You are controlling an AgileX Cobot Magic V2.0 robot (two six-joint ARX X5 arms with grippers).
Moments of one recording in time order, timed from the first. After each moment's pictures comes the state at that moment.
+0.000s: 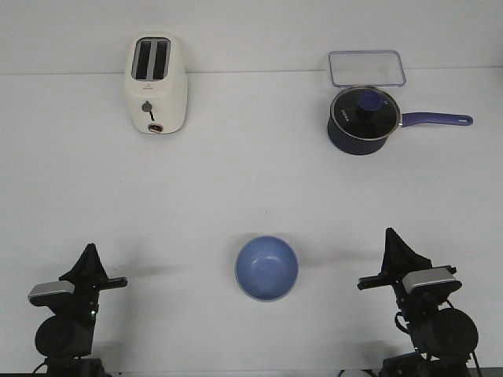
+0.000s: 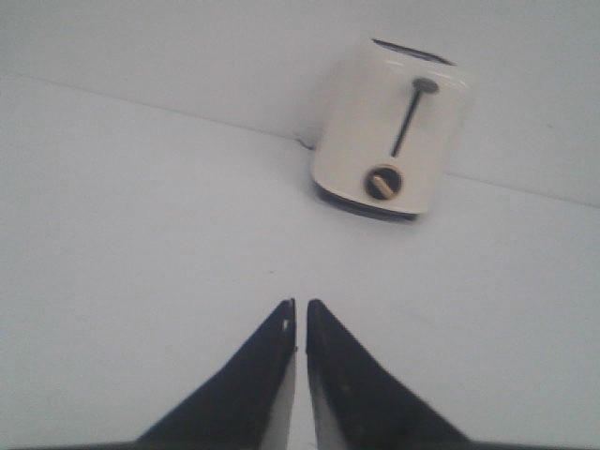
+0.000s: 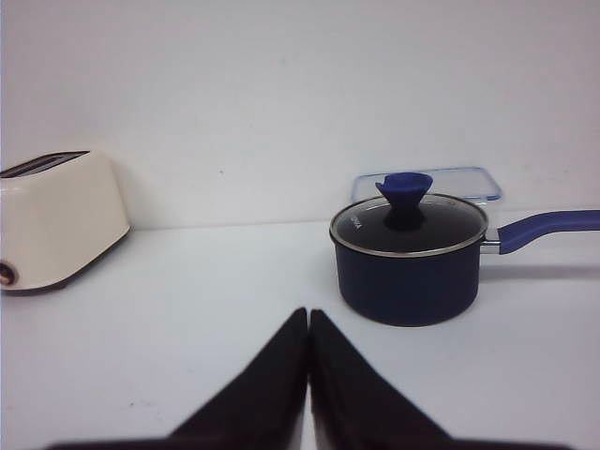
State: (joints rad) left arm -0.01 0.01 0.04 0.11 -0.06 -0.21; right arm 0.18 0.17 0.34 -0.12 0.00 0.15
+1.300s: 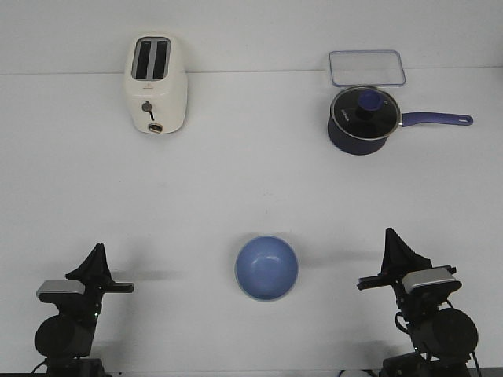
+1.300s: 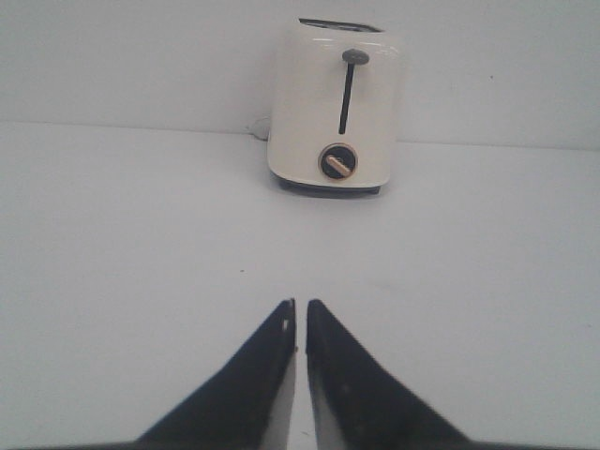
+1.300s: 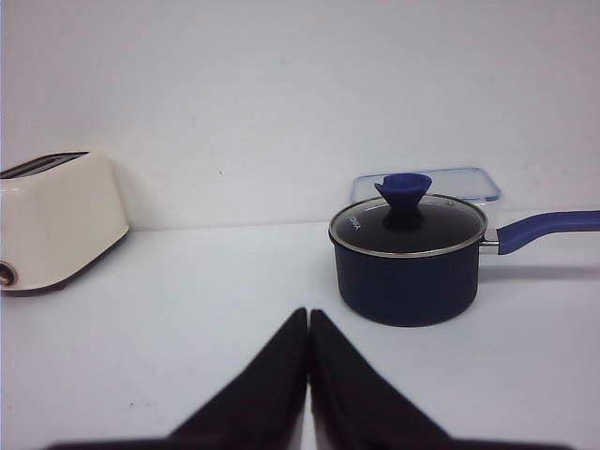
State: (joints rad) left arm -0.01 0.01 0.03 0.11 0.02 -0.06; right arm 0.18 0.17 0.34 -0.12 0.00 0.15
